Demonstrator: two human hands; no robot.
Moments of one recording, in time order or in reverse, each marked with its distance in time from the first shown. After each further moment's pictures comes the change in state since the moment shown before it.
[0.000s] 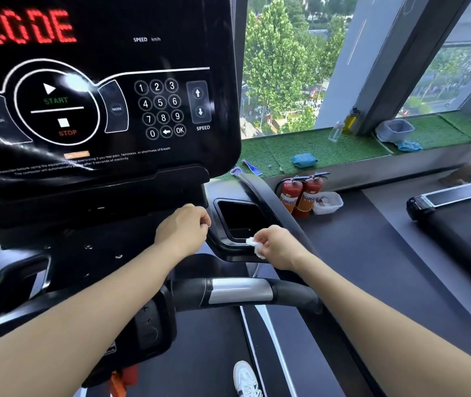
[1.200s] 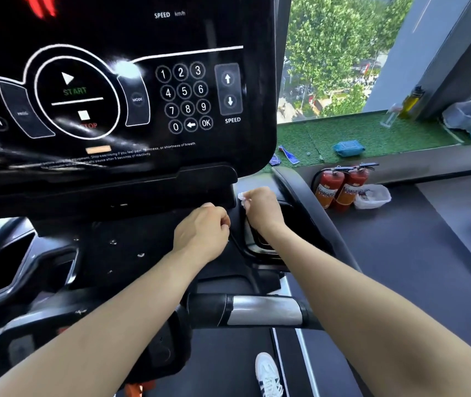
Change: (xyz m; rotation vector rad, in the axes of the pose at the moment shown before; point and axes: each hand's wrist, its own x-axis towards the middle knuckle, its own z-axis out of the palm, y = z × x) left_hand 0.008 -0.003 0.004 0.042 0.043 -0.138; right_hand 0.111 -0.063 0.034 0.146 0.214 -0.078
